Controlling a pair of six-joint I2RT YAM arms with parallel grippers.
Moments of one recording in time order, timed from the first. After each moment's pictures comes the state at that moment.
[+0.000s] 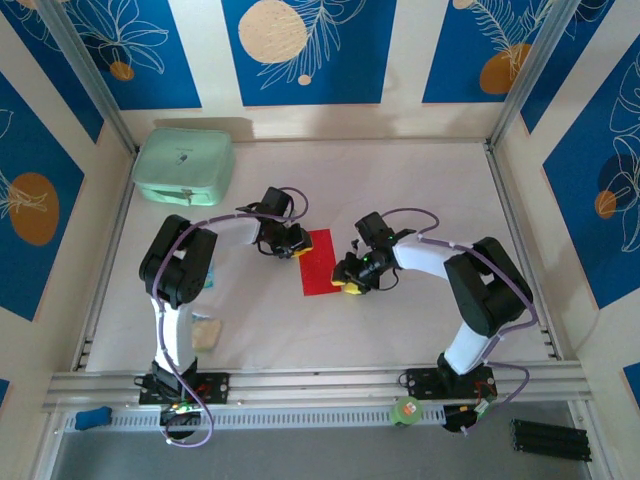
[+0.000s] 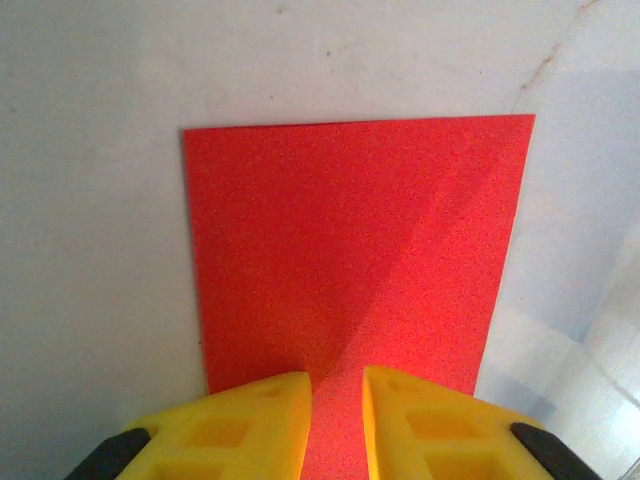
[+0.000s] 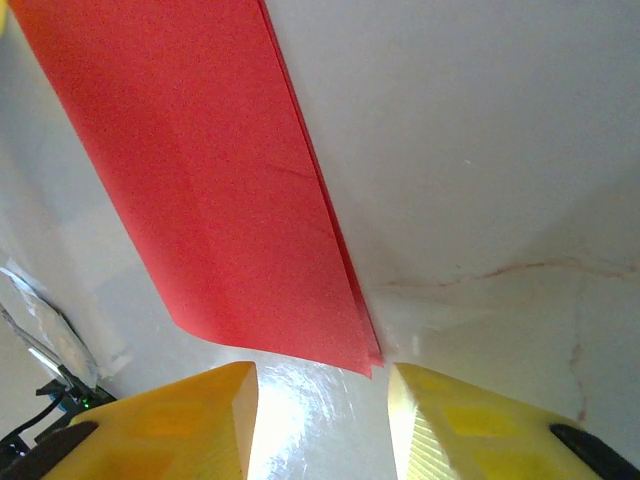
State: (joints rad) left arm -0.50 2.01 1.24 -0.33 0.44 -0.79; right arm 0.53 1.69 0.88 -0.44 -0.54 0.81
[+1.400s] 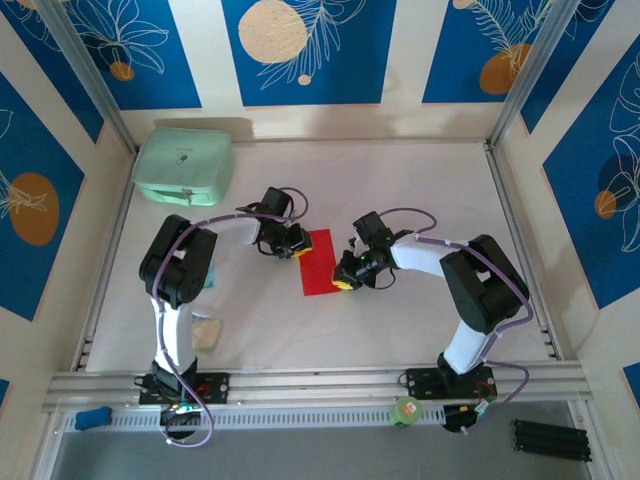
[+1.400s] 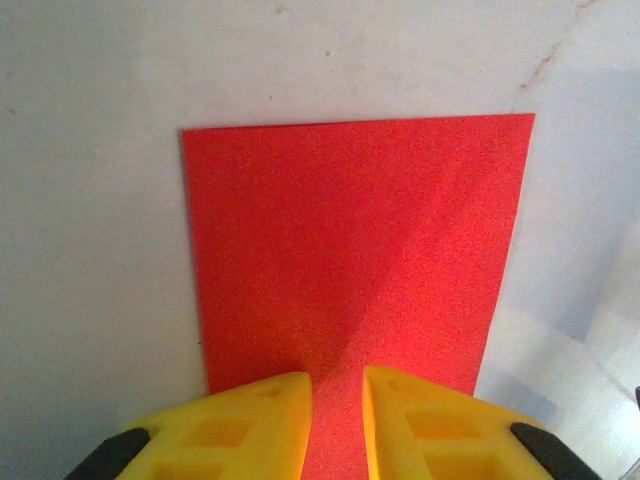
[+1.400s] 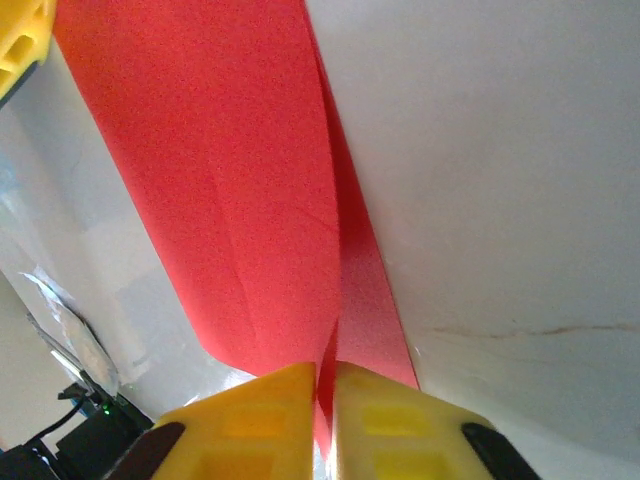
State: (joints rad) left arm -0.50 2.01 1.24 -0.33 0.44 -0.79; right arm 0.53 1.71 0.88 -0.37 -0.56 0.84
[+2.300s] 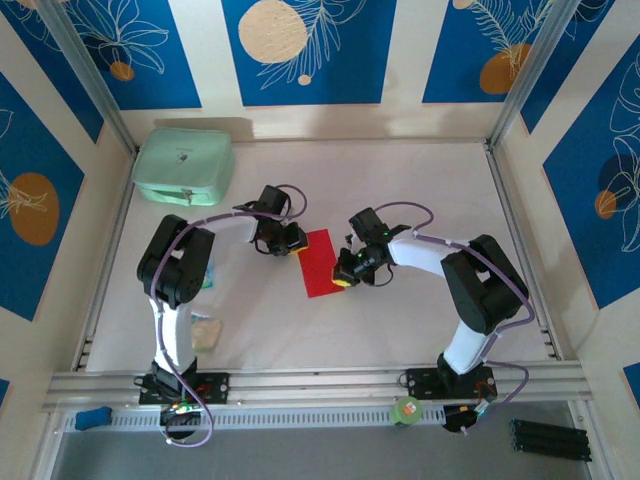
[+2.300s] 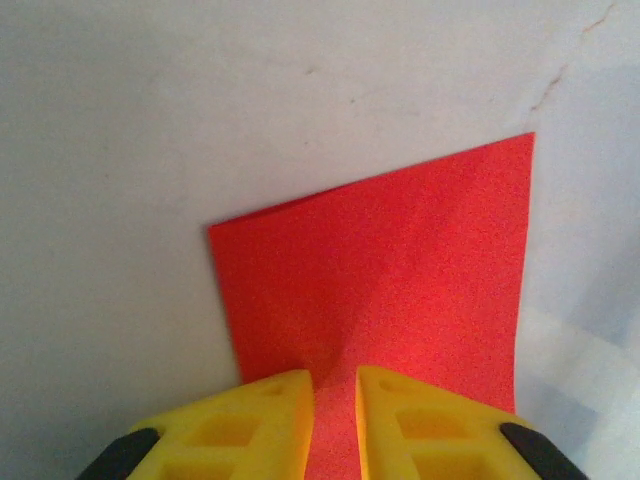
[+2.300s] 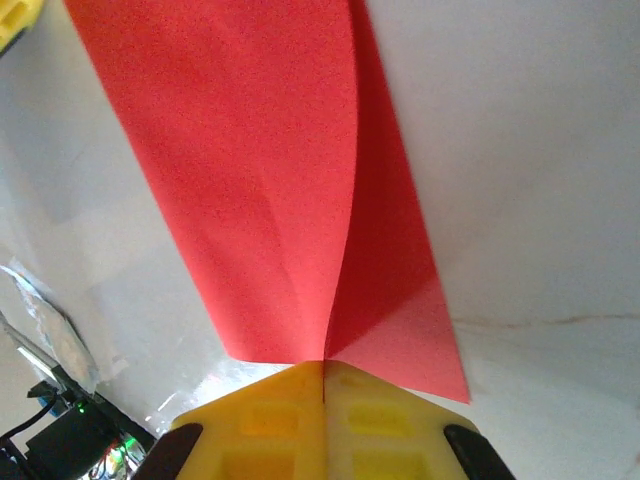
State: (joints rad) left arm -0.48 2.00 1.24 -0.34 0.40 -0.70; right arm 0.55 1.71 0.94 -0.44 -0.52 0.78
